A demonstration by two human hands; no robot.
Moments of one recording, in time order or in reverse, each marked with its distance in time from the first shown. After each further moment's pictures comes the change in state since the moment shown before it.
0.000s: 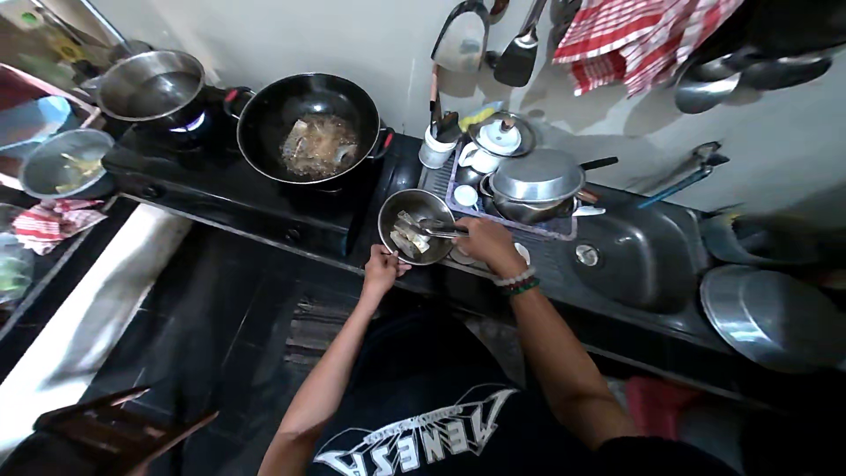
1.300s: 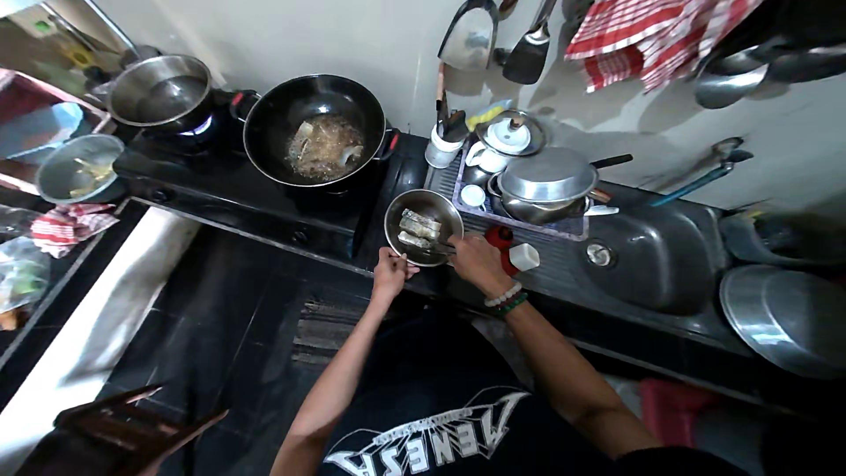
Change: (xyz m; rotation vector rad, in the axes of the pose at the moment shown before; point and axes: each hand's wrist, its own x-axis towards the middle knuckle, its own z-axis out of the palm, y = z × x) left_hand -0.001 -0.002 0.006 -0.048 0.019 0.006; right_hand -0.006 -0.026 0.035 -0.143 -0.108 0.053
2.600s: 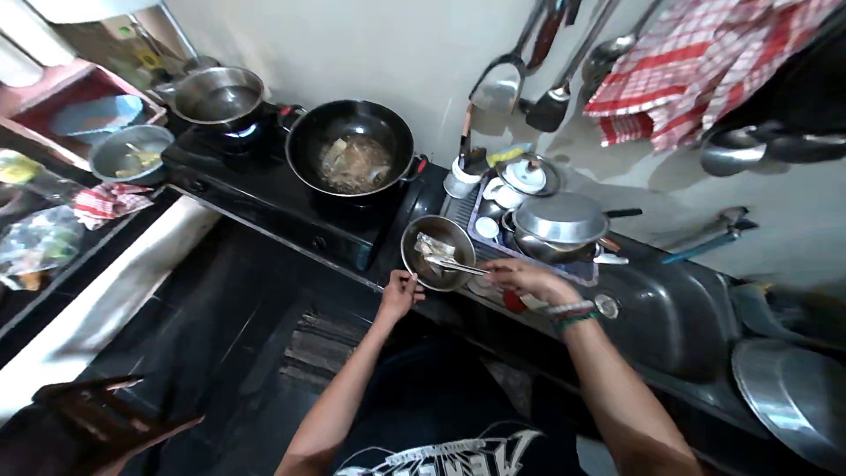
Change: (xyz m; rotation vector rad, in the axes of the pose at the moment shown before) left_hand -0.010 -0.012 -0.013 -0.030 -0.055 0.011; right_hand 0.023 0.087 -0.042 0.680 -0.404 -0.120
